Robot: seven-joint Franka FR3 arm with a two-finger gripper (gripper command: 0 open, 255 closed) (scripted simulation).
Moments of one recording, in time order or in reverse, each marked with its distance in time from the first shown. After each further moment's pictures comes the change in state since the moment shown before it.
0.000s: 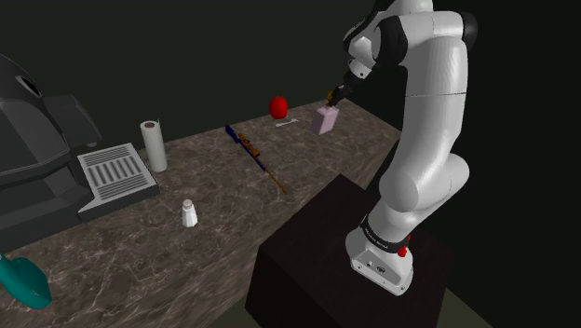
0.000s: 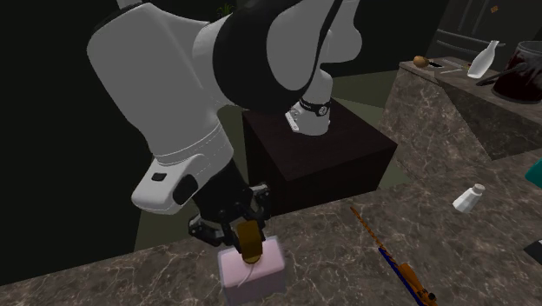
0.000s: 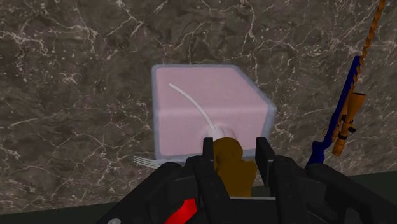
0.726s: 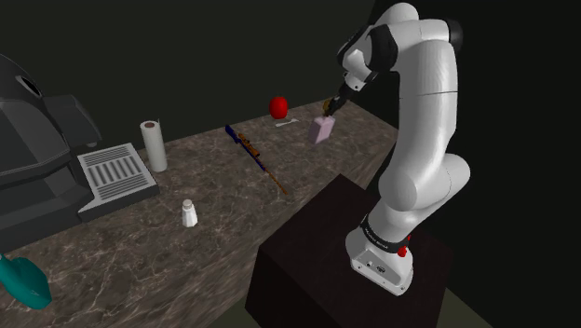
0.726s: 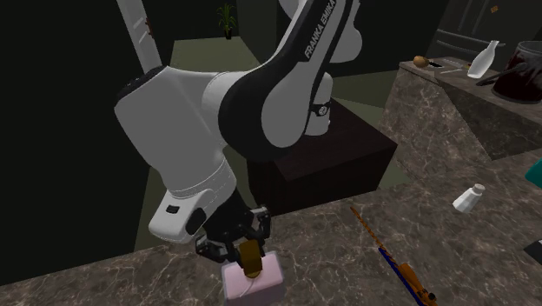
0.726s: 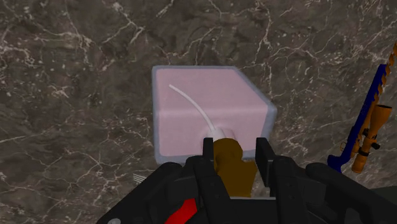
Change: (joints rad) arm -0.026 0.087 0.039 -0.016 0.067 0.079 -0.063
